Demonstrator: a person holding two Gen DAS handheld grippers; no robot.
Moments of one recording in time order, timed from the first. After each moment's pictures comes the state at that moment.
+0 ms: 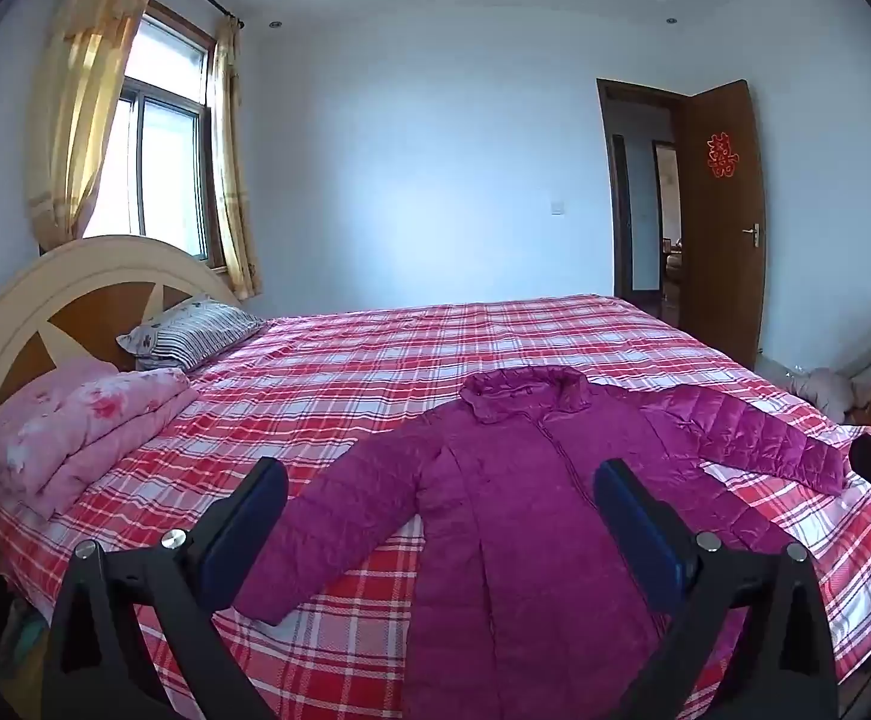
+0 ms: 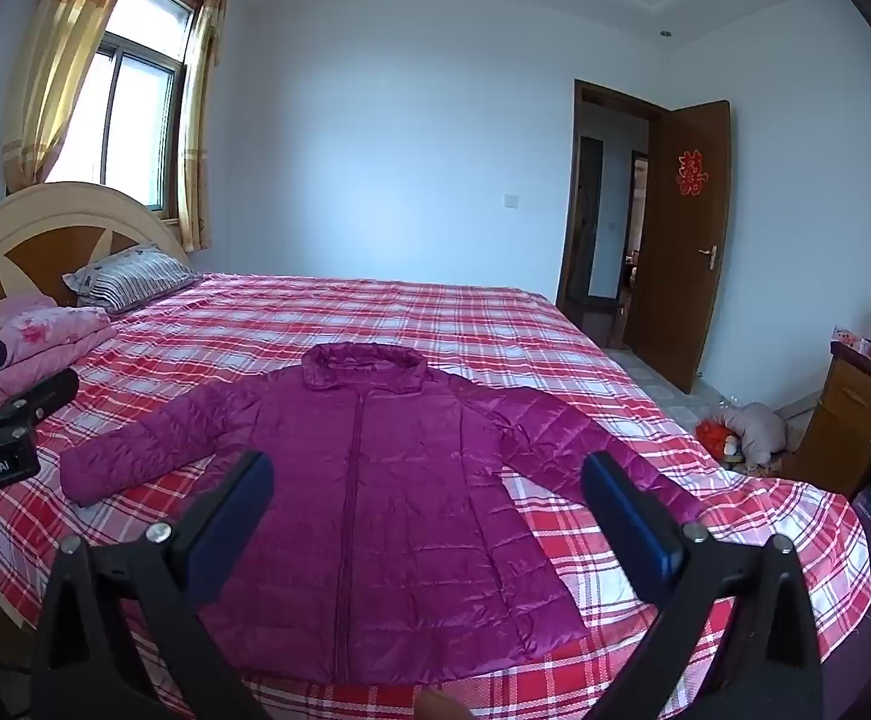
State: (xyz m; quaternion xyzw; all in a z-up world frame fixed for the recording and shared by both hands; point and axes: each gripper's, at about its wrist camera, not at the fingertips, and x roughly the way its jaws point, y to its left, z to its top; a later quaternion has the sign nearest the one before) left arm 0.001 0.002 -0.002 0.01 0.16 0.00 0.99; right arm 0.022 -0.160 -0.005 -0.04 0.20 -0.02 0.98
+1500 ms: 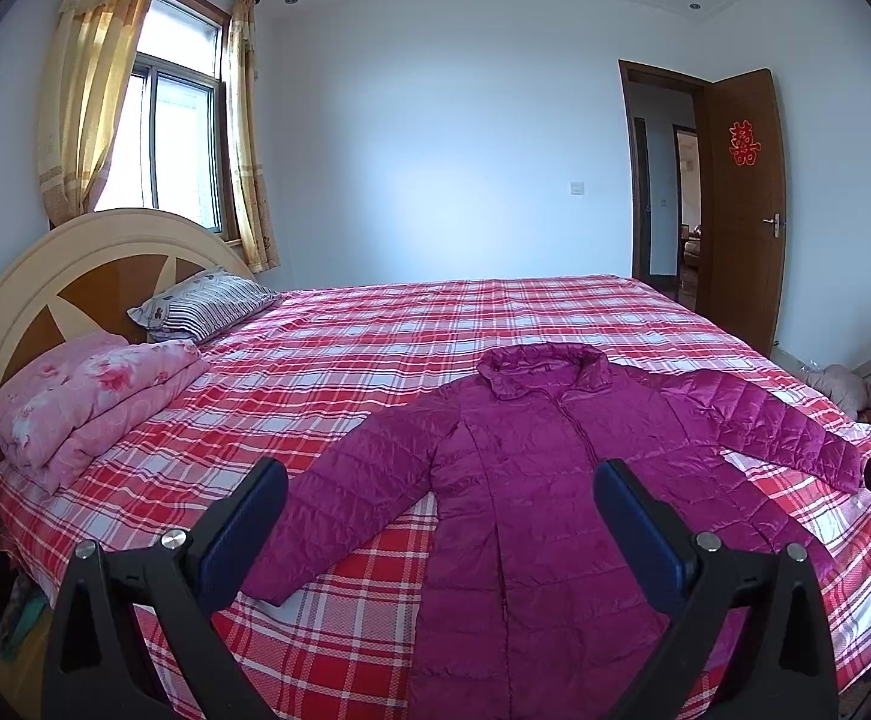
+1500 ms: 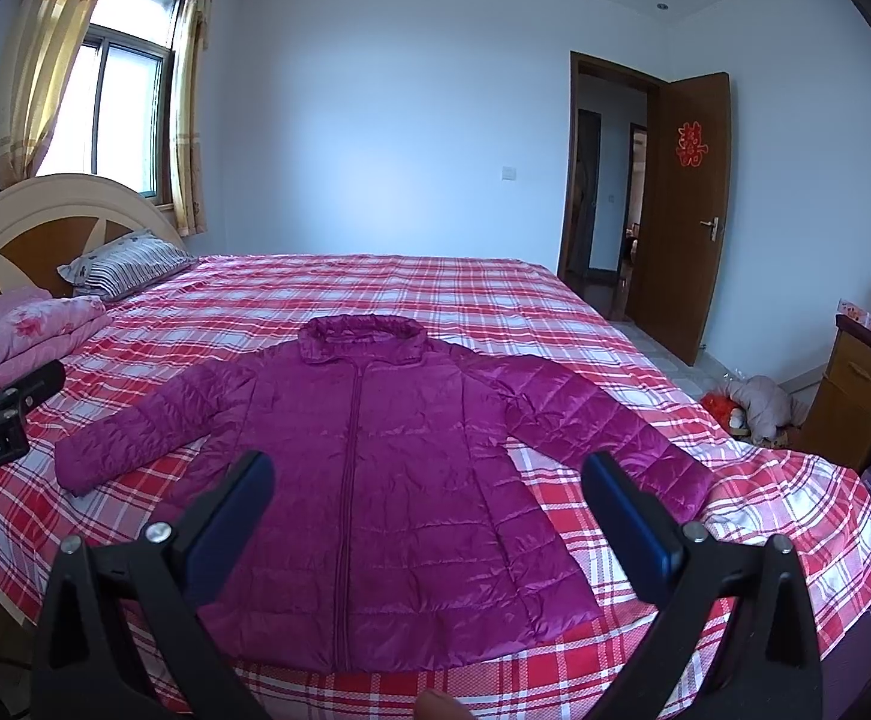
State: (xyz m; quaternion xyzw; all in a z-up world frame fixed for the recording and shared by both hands) left arm 0.015 0.009 -0.013 0.03 0.19 0.02 0.98; right arm 0.030 -0.166 -0.021 -0.02 0.23 -0.02 0.97
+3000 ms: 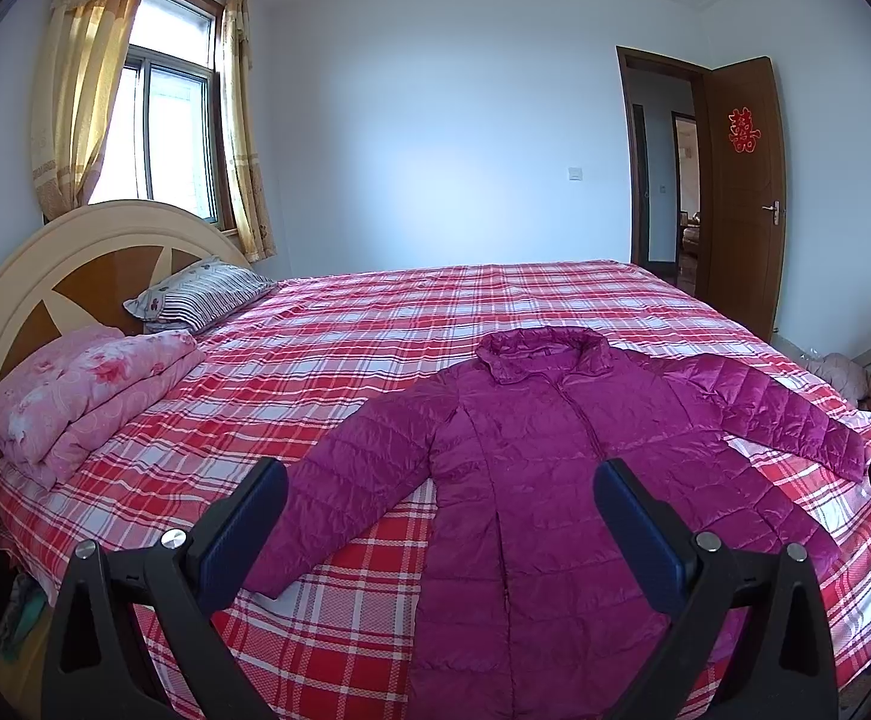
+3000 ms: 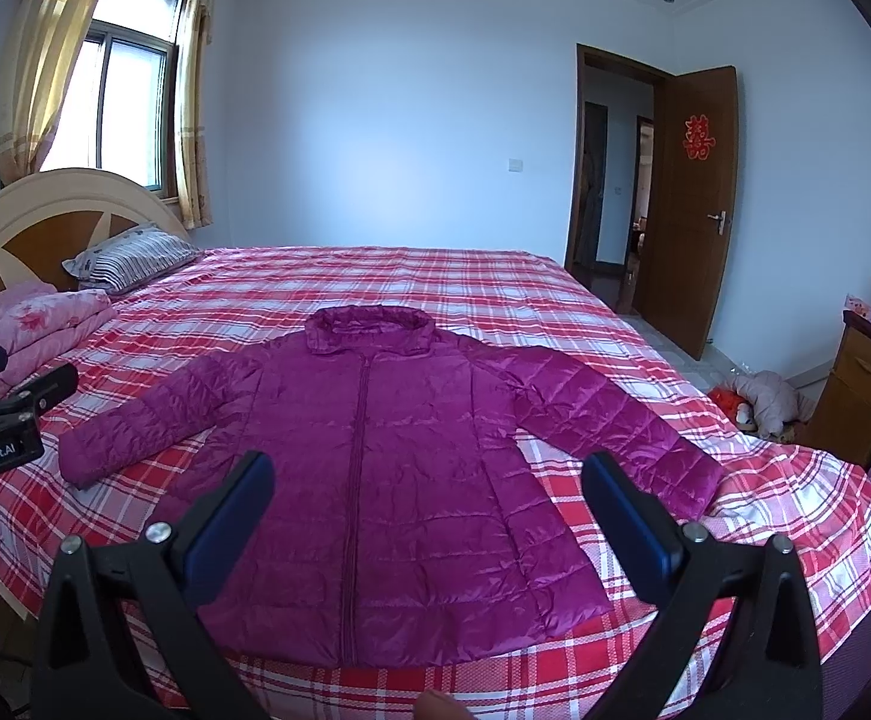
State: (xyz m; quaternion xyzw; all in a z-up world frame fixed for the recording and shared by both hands) left arm 0.023 0.008 -0.023 0.03 0.20 0.02 0.98; right arm 0.031 -0.161 -0.028 -0.02 0.24 -0.01 0.97
